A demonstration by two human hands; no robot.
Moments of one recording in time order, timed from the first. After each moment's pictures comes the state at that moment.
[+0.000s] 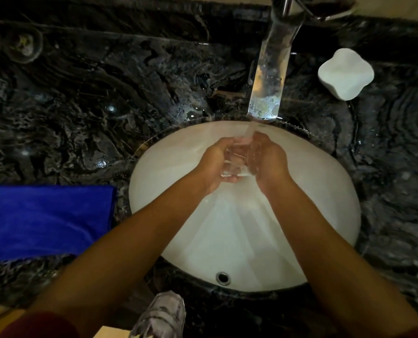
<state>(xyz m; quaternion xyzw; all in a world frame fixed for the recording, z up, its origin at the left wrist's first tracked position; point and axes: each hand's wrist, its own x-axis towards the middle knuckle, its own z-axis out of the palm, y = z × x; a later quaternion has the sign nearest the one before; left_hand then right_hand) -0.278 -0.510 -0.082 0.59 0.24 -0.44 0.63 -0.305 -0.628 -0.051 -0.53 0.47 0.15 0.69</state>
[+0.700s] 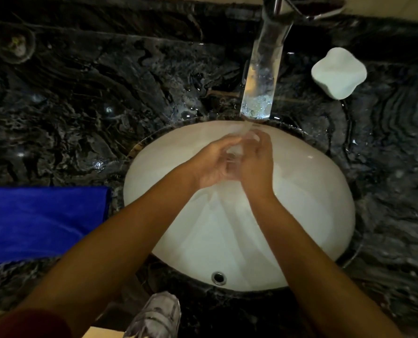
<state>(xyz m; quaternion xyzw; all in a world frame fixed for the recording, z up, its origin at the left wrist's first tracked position) -0.269 -0.508 -0.082 0.47 0.17 -0.53 0.68 -0.327 -0.605 -0.064 -0.72 0.37 0.00 0.59</state>
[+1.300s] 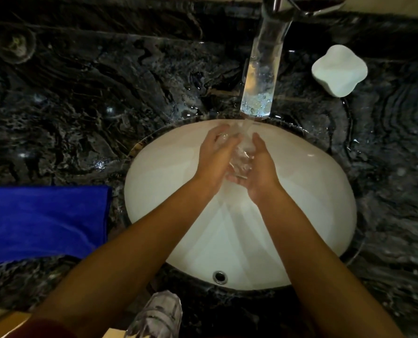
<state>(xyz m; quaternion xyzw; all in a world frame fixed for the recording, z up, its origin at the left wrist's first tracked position) -0.290 -0.525 -0.080 0.64 0.21 -0.27 0.69 -0.326 -0.617 -0.064 -0.46 0.48 0.17 0.73</state>
